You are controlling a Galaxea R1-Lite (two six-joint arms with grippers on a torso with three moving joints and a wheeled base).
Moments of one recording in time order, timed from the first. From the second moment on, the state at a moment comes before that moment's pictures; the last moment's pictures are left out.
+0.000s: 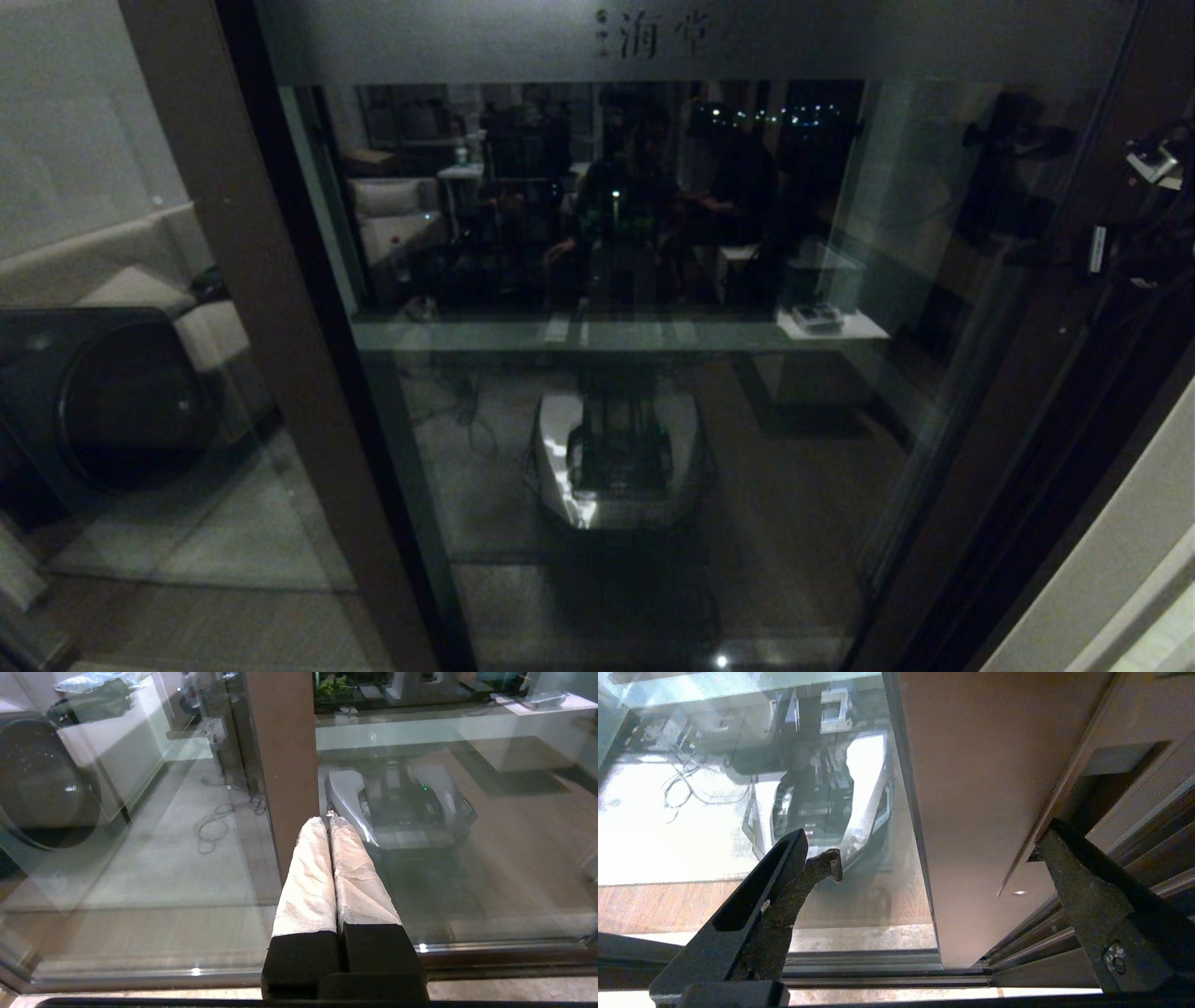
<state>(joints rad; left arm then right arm) 0.00 0.00 0.00 0.02 -0.03 0.09 -0.37 1.93 -1.71 0.19 0.42 -0.06</state>
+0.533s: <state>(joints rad) 0.00 0.00 0.00 0.02 -0.03 0.09 -0.42 1.80 -1.61 0.20 0.42 -0.01</state>
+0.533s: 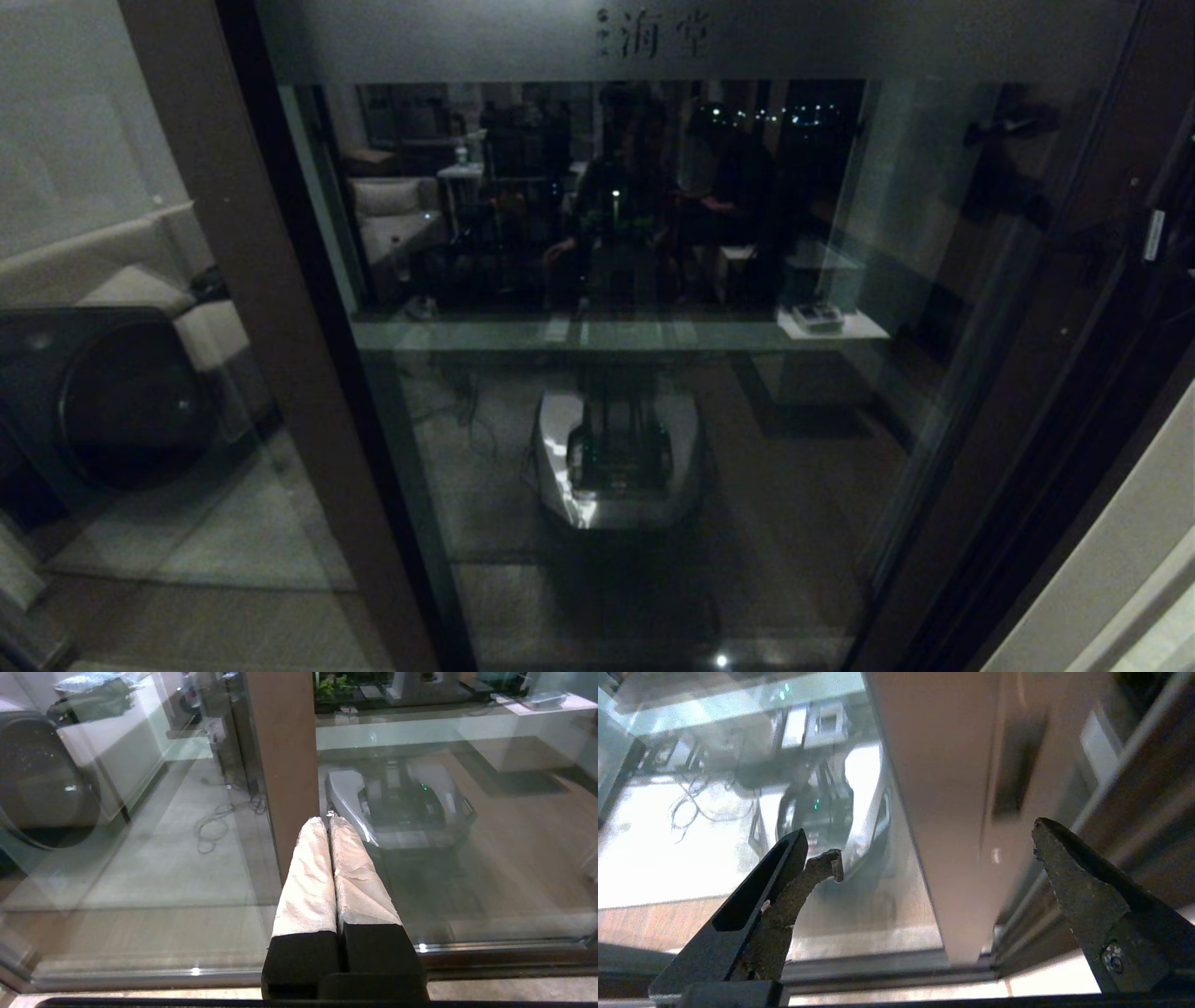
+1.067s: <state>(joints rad) 0.00 0.00 0.00 0.02 -0.03 0.09 -0.51 1.67 -1.52 0.19 0.42 -0.01</state>
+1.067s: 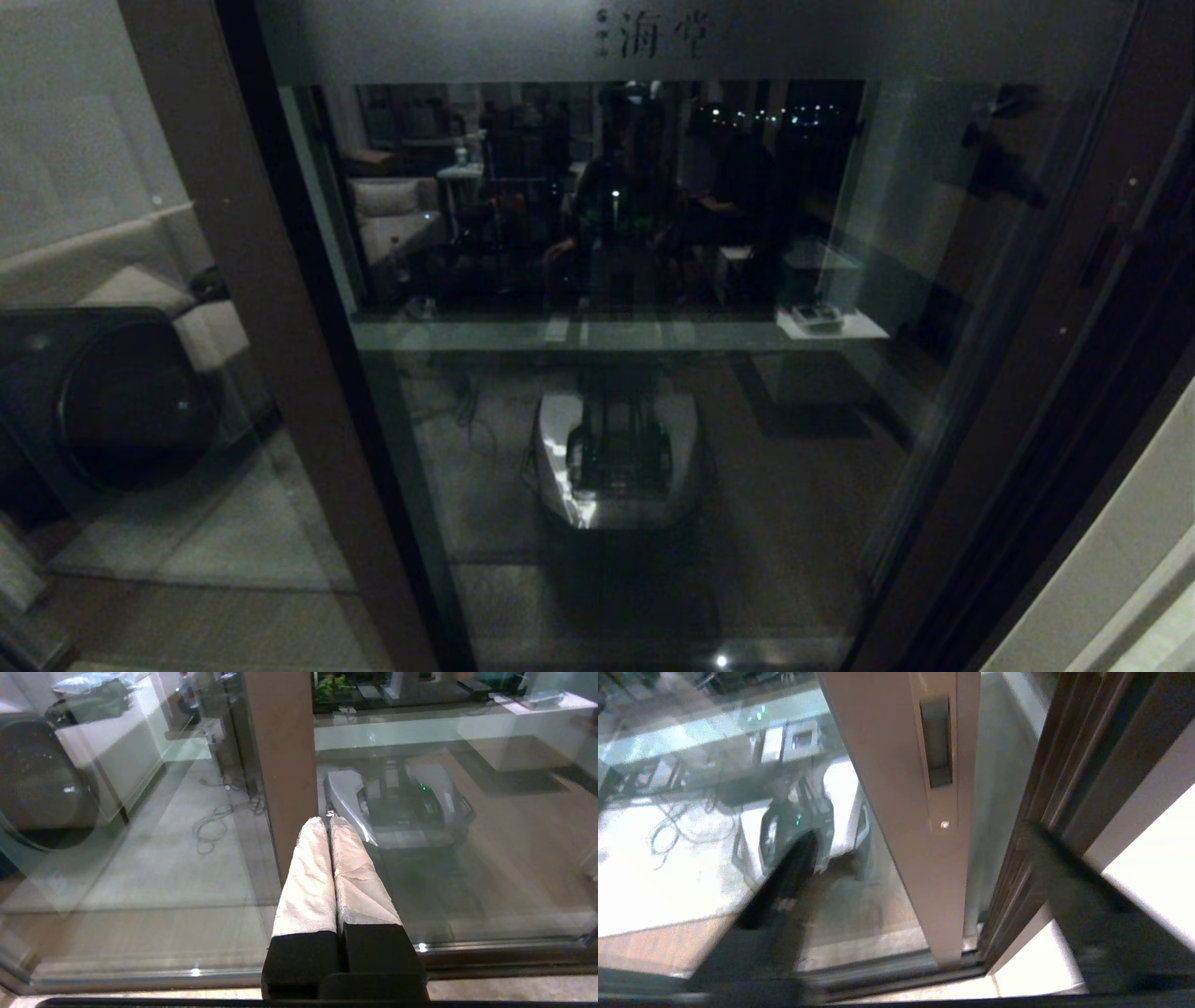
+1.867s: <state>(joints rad) 0.00 0.00 0.00 0.02 -0.03 0.09 -0.56 1.83 -1.78 0.19 0.42 0.00</state>
